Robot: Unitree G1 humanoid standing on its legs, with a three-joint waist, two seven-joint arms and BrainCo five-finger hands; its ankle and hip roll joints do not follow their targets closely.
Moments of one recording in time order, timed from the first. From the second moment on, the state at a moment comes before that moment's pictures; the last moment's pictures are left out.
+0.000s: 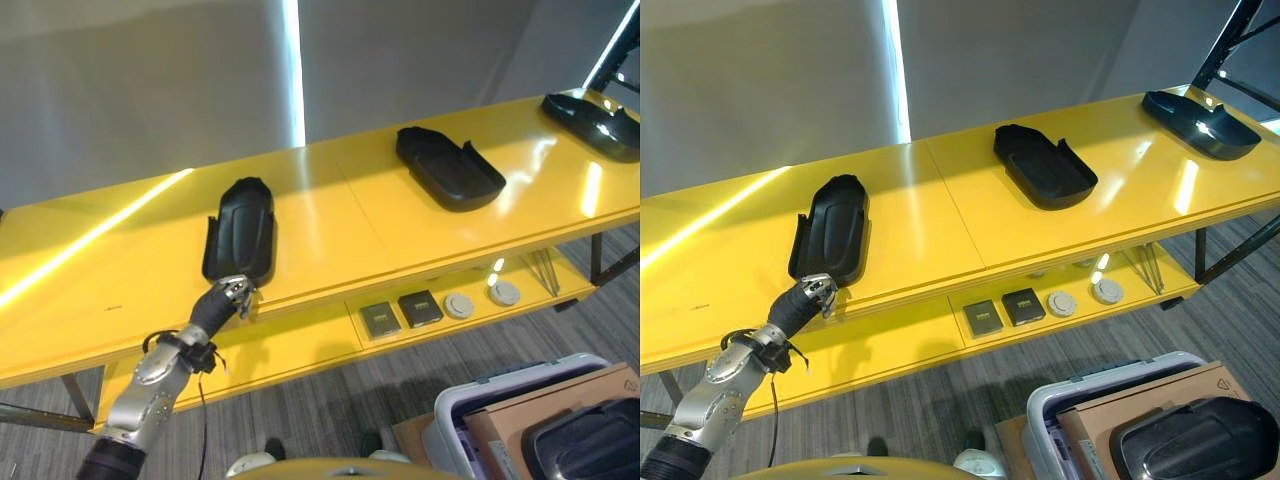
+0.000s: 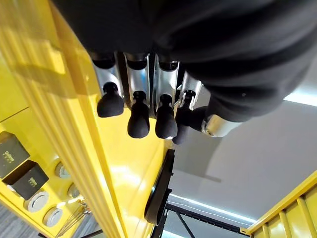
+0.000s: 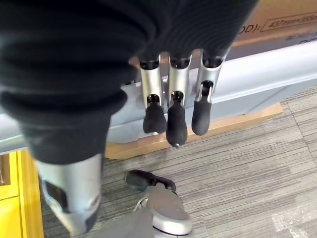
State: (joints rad) left arm 0.07 0.46 -0.20 0.02 -0.68 -0.01 -0.29; right arm 0.16 -0.38 0.11 1.16 0.12 0.07 -0.01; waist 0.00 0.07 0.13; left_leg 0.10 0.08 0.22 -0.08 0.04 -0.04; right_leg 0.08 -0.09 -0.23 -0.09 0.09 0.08
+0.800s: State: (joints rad) left arm 0.04 0.45 -0.24 0.17 -0.64 -0.08 -0.22; right arm 0.15 -0.38 0.12 1.15 0.12 0.07 0.00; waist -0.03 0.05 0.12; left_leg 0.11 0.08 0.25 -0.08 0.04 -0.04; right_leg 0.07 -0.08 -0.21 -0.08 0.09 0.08
